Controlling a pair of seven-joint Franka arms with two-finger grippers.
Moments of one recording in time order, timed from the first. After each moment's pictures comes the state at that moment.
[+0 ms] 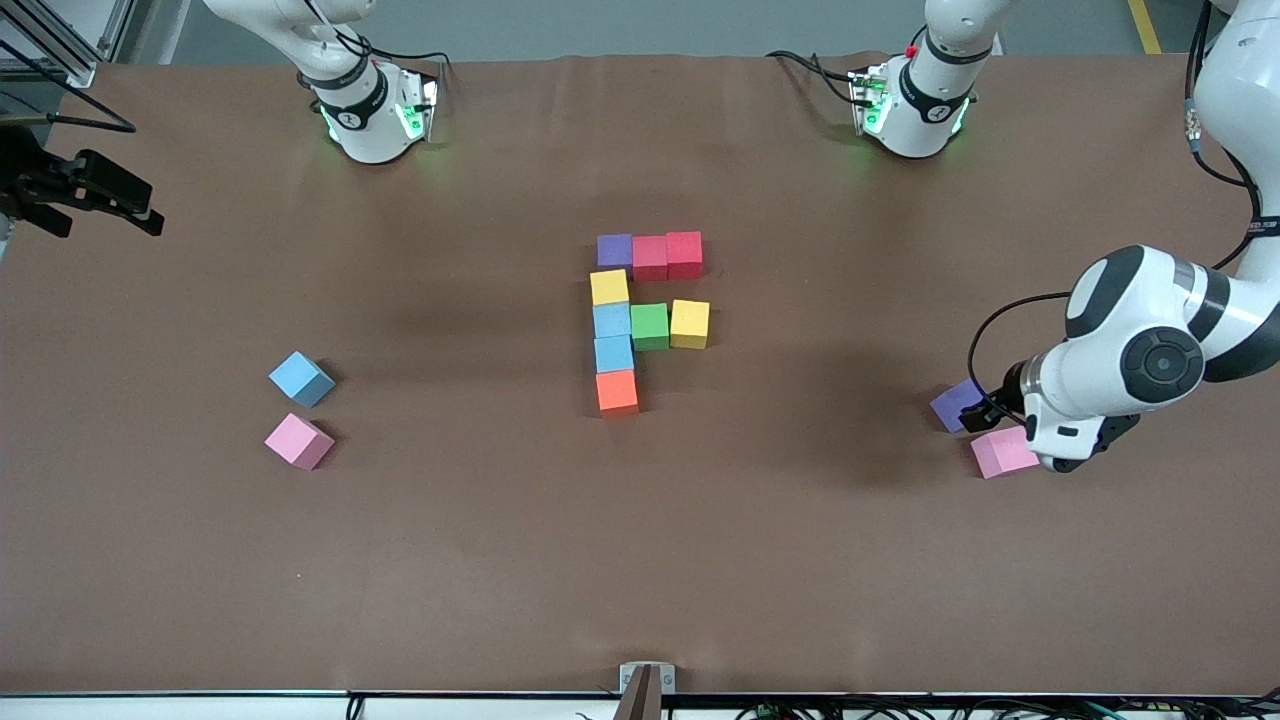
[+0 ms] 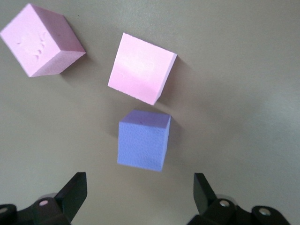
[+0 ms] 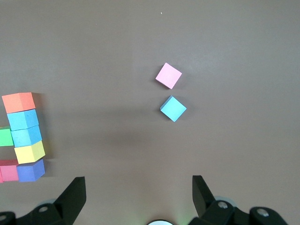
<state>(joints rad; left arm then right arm) 0.82 0.70 -1.04 -1.79 0.65 1.89 -1.05 -0.01 -0.01 0.02 -1.45 0.03 1.39 0.03</state>
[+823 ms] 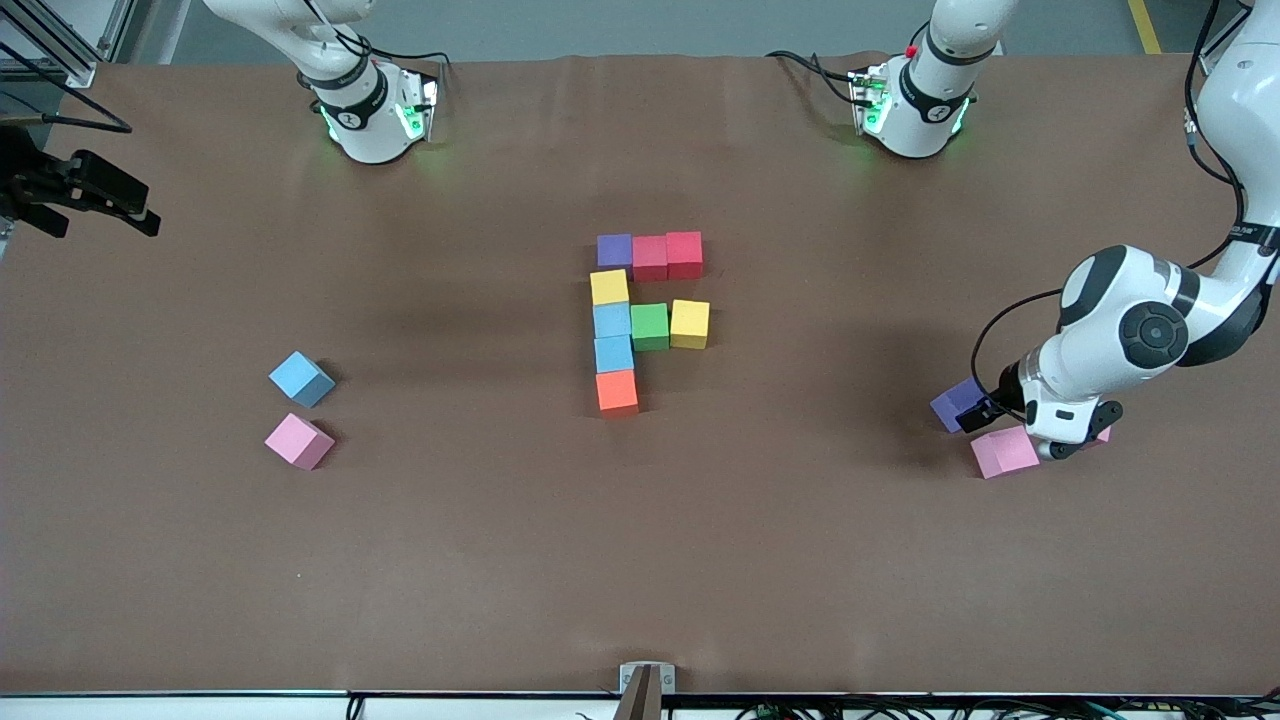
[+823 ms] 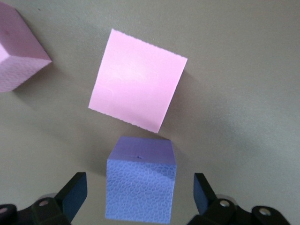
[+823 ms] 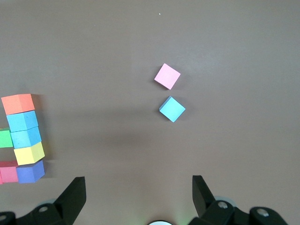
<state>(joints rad) 0.95 0.75 -1.02 -1.99 0.76 2.23 -1.05 -0.01 -0.01 0.02 -1.45 0.03 1.40 0.03</state>
